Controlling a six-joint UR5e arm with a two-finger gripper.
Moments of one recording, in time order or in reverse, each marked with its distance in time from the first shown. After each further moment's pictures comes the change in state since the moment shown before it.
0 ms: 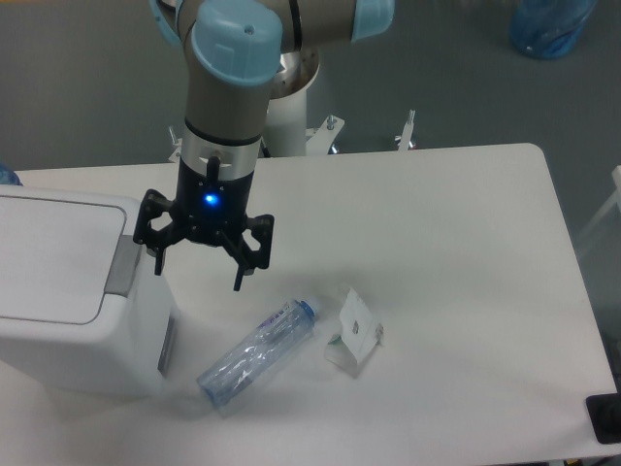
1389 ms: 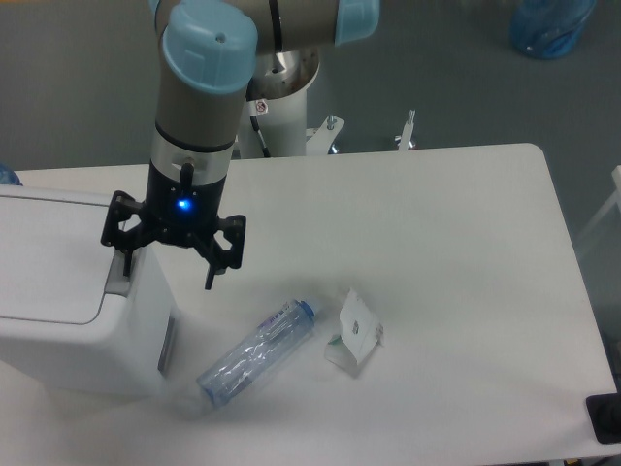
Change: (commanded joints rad) arm -0.043 -0.020 0.011 -0.031 0.001 -0.075
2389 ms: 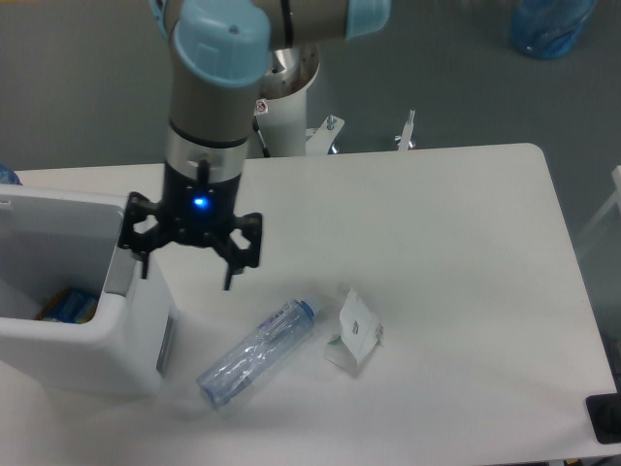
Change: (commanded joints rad) arm 0.116 -0.021 0.032 0.086 0.098 0.070
